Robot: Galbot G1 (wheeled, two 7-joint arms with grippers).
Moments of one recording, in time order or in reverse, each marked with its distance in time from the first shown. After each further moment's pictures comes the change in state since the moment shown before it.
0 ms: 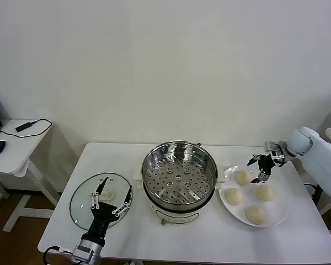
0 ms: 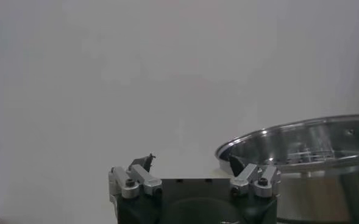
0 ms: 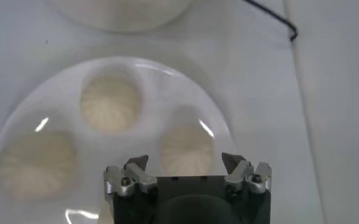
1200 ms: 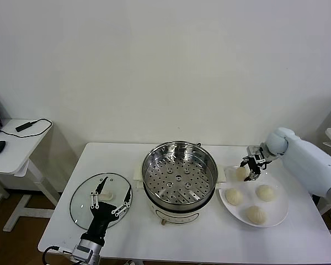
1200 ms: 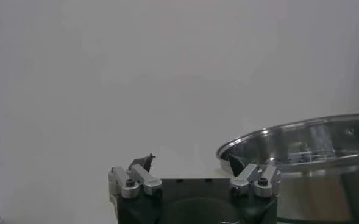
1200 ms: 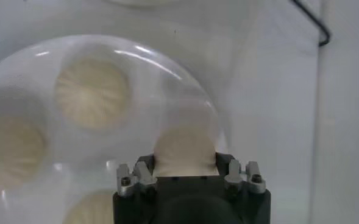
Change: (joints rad) left arm -0.003 0.014 0.000 -0.008 -0.001 -0.006 -0.005; right arm 0.155 -0.002 -0.181 0.120 -0.031 0.074 0.046
